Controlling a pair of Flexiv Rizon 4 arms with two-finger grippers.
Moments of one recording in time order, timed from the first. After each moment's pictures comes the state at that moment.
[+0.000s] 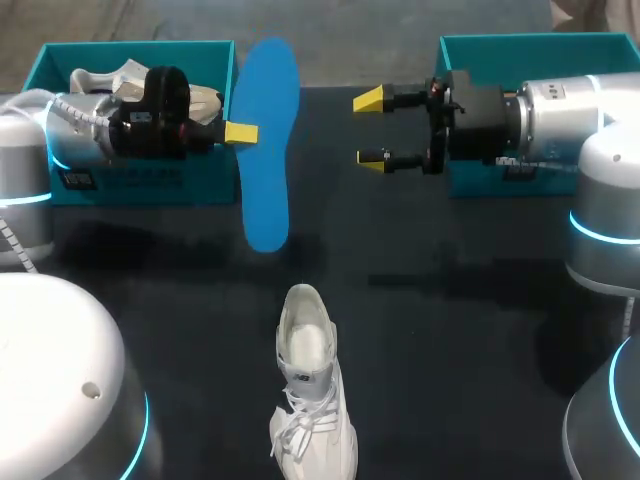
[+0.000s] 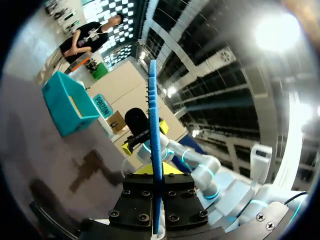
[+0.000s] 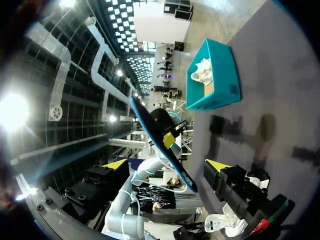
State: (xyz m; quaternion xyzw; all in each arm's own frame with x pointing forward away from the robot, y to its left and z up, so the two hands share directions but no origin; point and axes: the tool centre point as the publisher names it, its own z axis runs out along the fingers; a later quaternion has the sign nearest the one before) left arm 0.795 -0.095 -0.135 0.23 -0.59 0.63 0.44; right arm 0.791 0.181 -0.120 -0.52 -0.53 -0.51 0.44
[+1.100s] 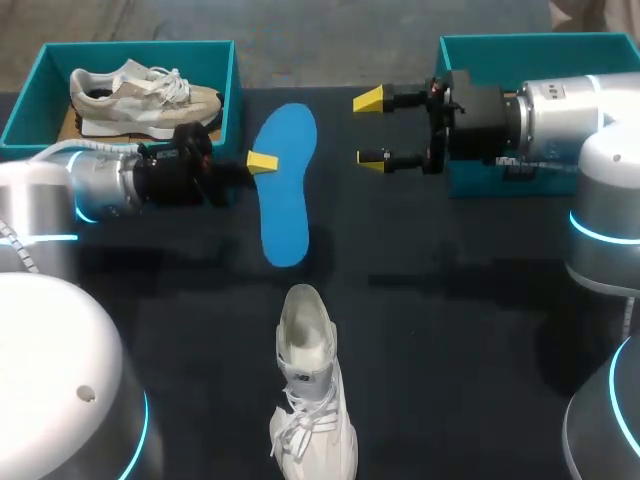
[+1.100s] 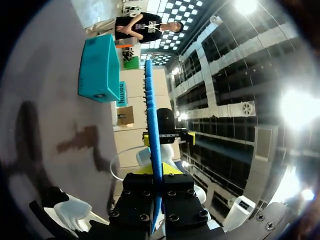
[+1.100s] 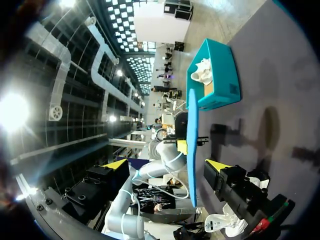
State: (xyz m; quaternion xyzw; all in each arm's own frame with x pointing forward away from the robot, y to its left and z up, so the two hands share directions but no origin) left arm 0.790 -0.117 -0.183 0.41 -0.48 0.55 0.55; right arm 0.791 0.181 -0.120 -0.52 -0.53 -0.51 0.44
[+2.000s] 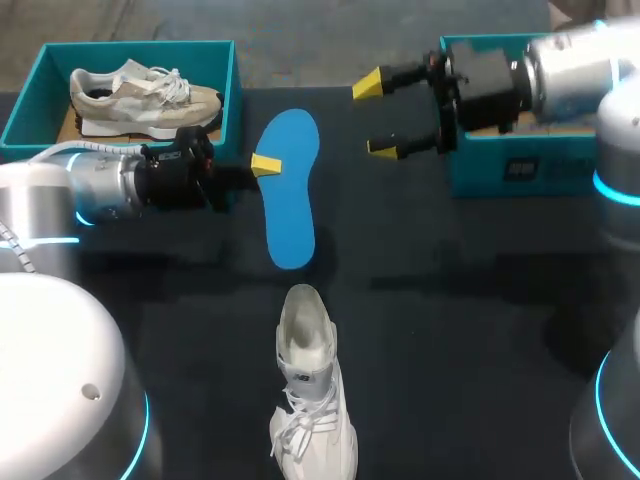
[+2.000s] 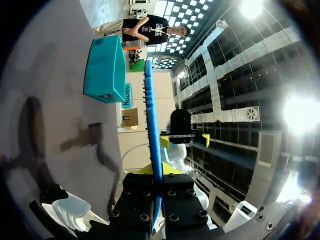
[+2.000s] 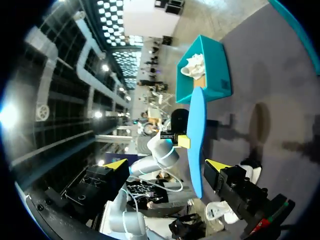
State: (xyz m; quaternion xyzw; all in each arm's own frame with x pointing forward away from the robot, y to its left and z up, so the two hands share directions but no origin) left arm 0.788 -0.122 -0.185 0.43 -0.48 0.54 0.54; right arm 0.785 0.174 -0.091 -0.55 -0.57 -0.43 0.43
